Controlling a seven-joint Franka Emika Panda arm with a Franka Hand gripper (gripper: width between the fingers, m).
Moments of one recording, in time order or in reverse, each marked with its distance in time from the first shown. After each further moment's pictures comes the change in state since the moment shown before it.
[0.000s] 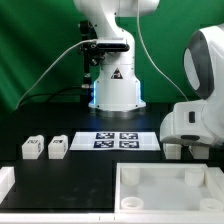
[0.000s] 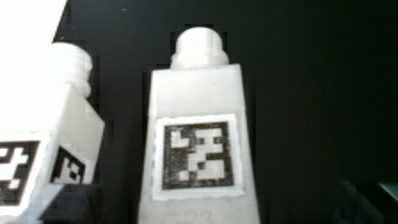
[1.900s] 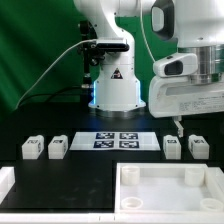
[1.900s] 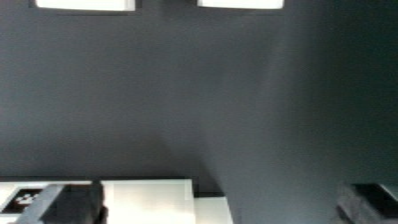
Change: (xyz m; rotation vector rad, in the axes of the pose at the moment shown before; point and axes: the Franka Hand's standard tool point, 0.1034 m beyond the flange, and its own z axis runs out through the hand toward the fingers) arm -0.002 0.022 -0.088 0.112 0.889 -0.129
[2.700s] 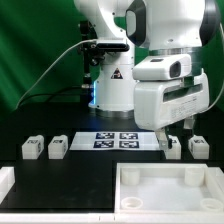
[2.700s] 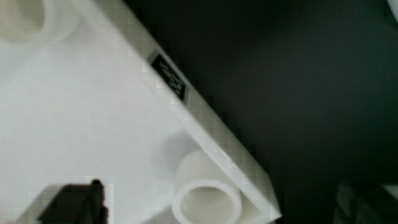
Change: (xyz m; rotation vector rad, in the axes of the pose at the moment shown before) arm 0.033 0.059 0.000 -0.057 0.059 -0.814
